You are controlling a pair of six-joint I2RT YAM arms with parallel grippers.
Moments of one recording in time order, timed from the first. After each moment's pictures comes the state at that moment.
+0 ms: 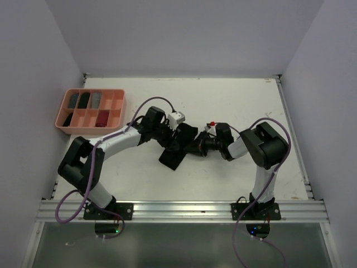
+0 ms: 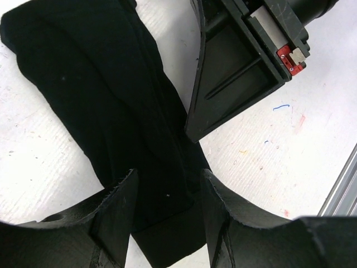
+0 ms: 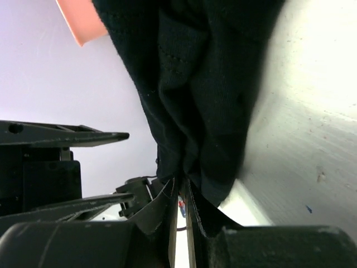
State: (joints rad) left arm -0.58 1.61 0.99 -0.24 0.46 0.06; right arm 0.42 1.94 0.62 0.77 -0.80 1.32
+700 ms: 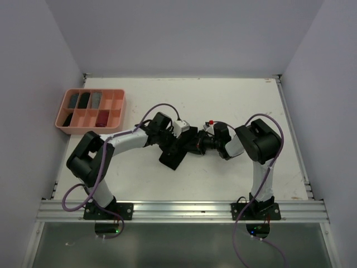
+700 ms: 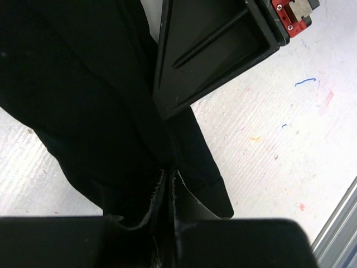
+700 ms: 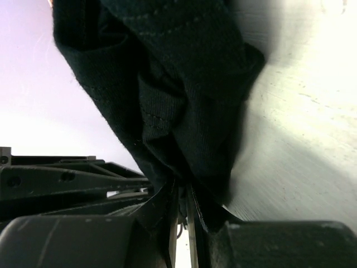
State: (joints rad) left arm -0.63 1.71 0.99 -0.28 0.41 0.09; right arm 0.42 2.04 0.67 0.84 -0.77 1.30
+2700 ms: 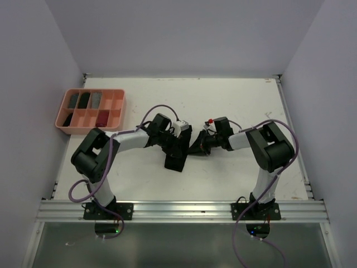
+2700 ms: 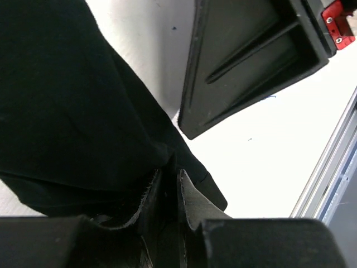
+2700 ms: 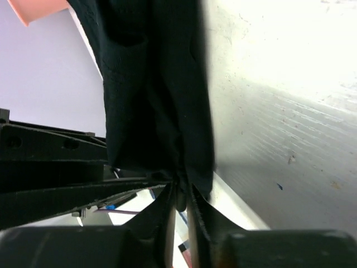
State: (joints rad) left arm -0.61 1.77 0.96 -0.17 0.57 -0.07; right arm 0.39 1.88 0.77 0.27 -0.85 1.01
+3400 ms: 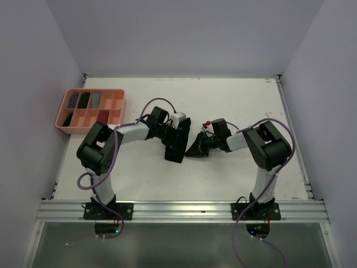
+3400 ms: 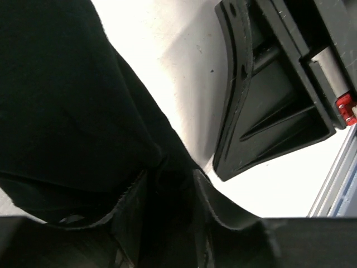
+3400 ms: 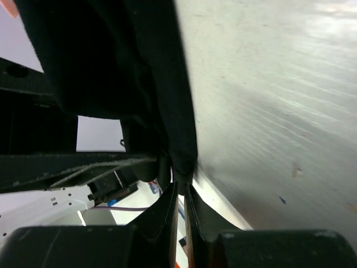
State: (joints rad) left arm -0.53 1.88 1.07 -0.16 0.61 -0.07; right arm 0.41 1.91 0.76 0.28 -0.86 1.02
